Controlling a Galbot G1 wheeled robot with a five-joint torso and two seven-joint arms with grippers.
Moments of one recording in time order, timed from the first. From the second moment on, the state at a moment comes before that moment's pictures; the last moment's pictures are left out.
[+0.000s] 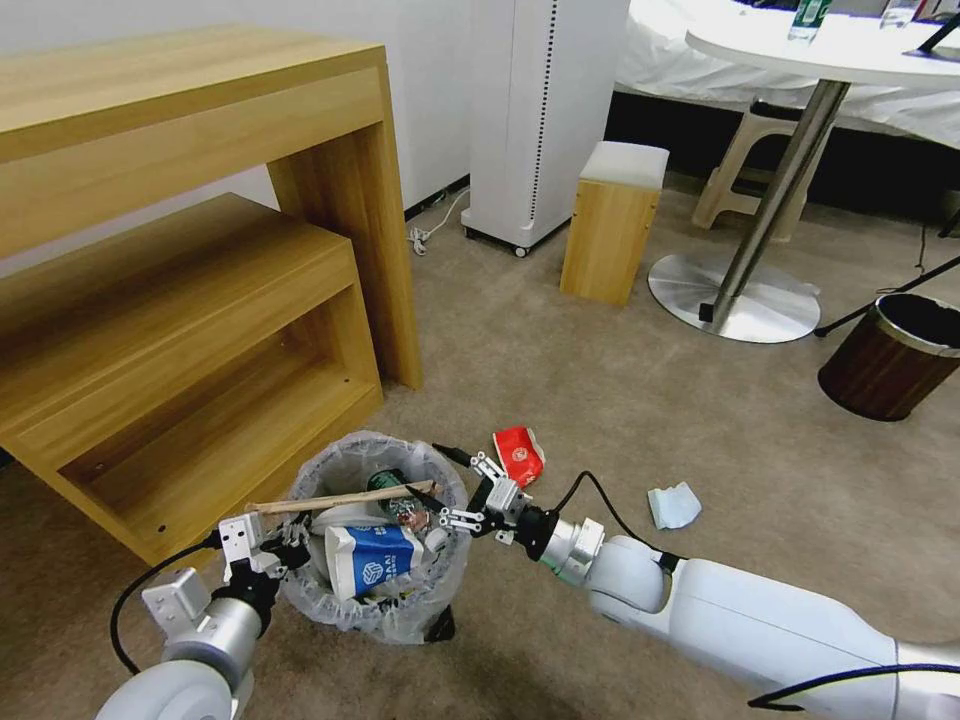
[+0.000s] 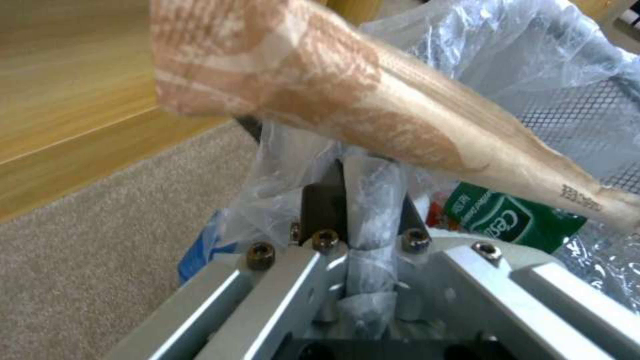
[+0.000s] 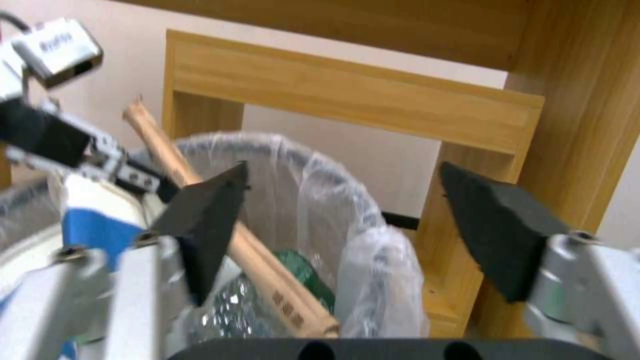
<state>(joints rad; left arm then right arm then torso) 1.69 -1.18 -0.62 -2.23 -0.78 0.36 -0.25 -0.52 0.83 -0.79 1.68 0.53 0.57 0.04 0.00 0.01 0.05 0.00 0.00</state>
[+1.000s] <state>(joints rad) 1.71 -1.19 -0.60 -2.23 -0.75 0.36 -0.23 -0.82 0.76 -0.28 1.69 0.61 0.36 0.40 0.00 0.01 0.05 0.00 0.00</state>
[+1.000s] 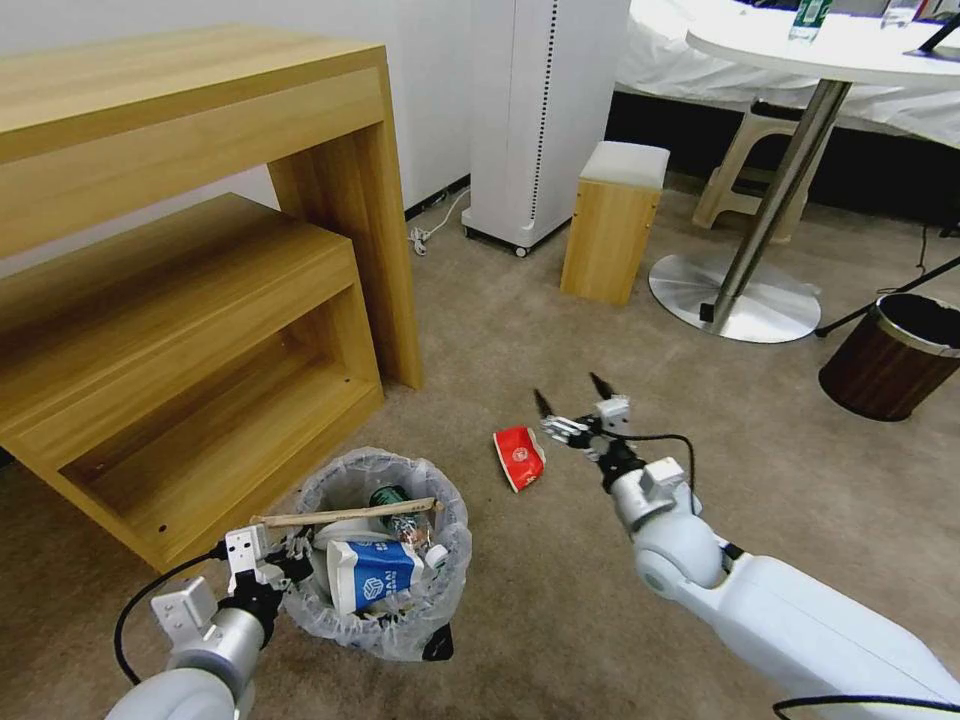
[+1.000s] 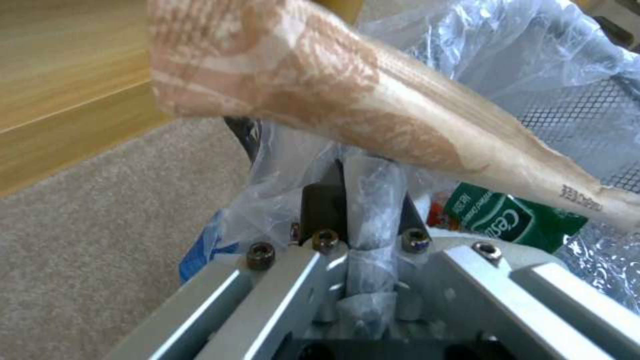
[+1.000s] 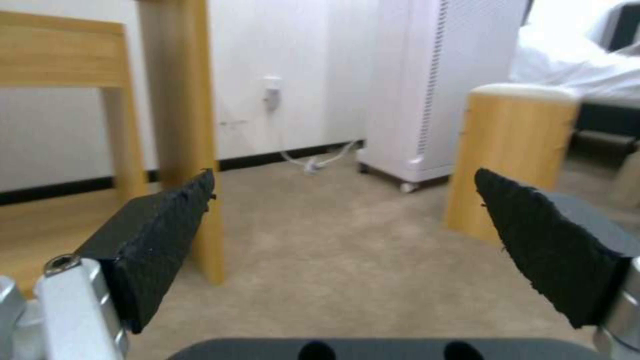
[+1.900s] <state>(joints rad) 1.73 -1.17 -0.60 -2.25 -0.74 0.36 -0.22 -1.00 0.78 -0.06 1.65 0.46 0.44 0.38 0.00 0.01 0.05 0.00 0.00</state>
